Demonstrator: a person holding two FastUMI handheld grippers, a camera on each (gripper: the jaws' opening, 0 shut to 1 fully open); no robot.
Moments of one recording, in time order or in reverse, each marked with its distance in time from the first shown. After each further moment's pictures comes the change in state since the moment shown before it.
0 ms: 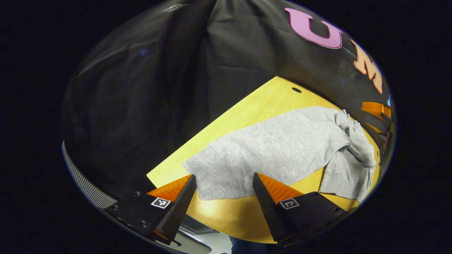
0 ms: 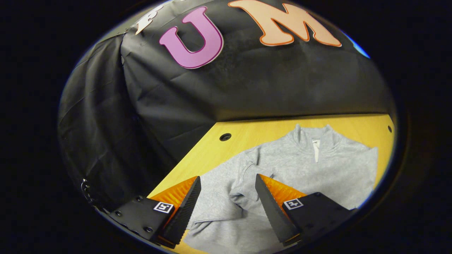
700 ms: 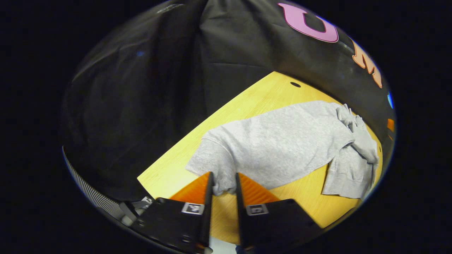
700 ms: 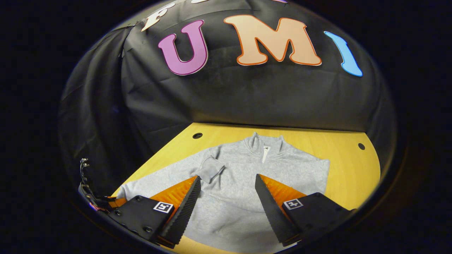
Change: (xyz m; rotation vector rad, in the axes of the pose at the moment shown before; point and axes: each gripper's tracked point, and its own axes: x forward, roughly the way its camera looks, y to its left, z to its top) left arm 0.014 -0.016 0.002 0.043 0.015 0.007; right arm -0.100 -0.081 -0.003 -0.096 0.007 -0.150
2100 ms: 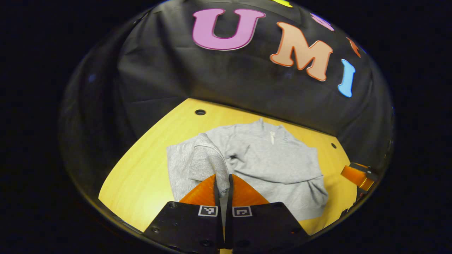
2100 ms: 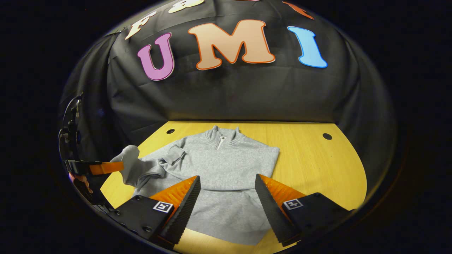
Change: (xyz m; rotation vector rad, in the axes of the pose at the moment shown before) left arm -0.104 -0.293 0.083 0.202 -0.153 -0.431; right arm -0.088 -0.130 -0.024 0.067 -0.003 -0.148
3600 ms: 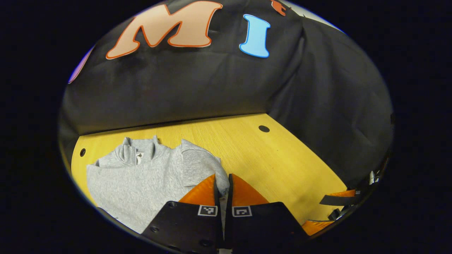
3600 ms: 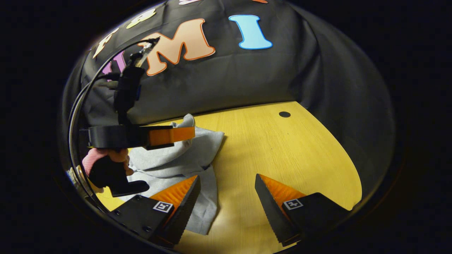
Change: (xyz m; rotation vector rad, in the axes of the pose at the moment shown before) left arm 0.134 -0.343 -0.029 0.376 0.071 -0.463; right arm -0.031 -0.148 -0.048 0.163 0.050 -0.163
